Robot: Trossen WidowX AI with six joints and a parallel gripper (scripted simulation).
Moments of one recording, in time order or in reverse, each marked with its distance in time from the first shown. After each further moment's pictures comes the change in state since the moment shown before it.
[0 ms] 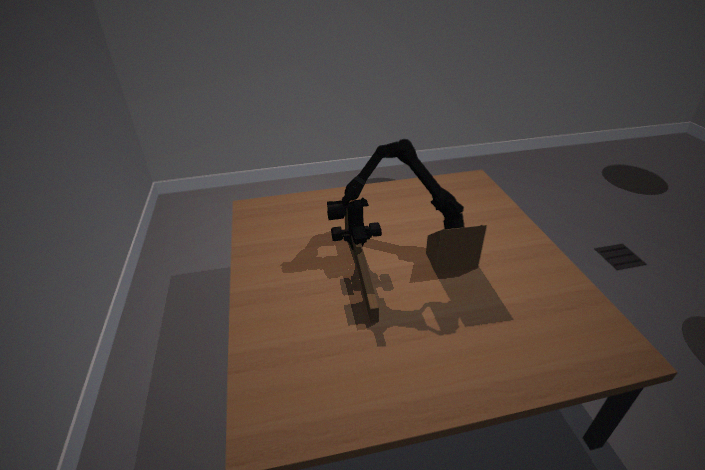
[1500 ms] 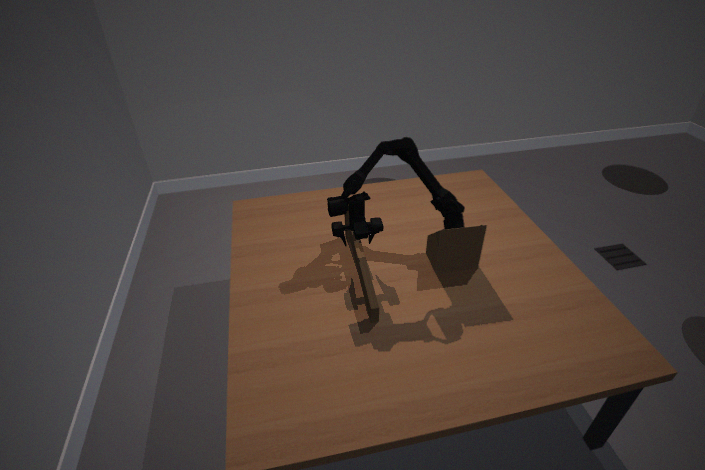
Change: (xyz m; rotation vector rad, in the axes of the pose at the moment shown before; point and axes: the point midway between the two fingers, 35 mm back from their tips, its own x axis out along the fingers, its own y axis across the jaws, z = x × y) arm -0.038 0.002 0.023 -0.008 0.004 -0.007
